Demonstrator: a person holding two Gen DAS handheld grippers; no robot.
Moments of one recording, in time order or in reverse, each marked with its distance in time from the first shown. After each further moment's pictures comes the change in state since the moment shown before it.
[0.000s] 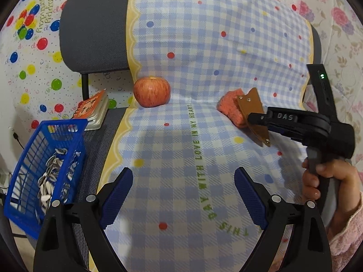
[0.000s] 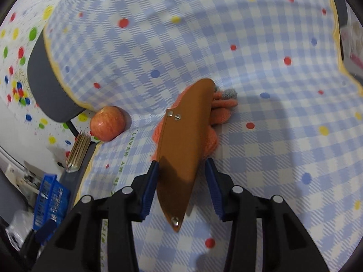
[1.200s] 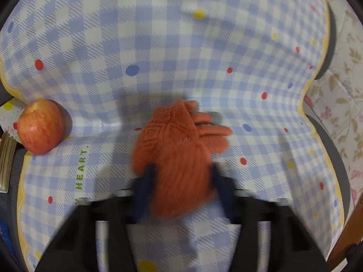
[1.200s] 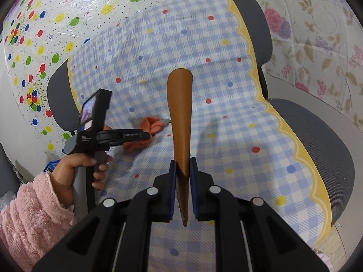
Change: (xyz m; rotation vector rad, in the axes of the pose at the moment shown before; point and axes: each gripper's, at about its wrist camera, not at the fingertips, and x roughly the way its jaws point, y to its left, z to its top) left arm 0.146 -0.112 0.097 0.052 0.167 -0.151; right arm -0.172 -0.074 -0.069 -0.090 -0.278 -0.106
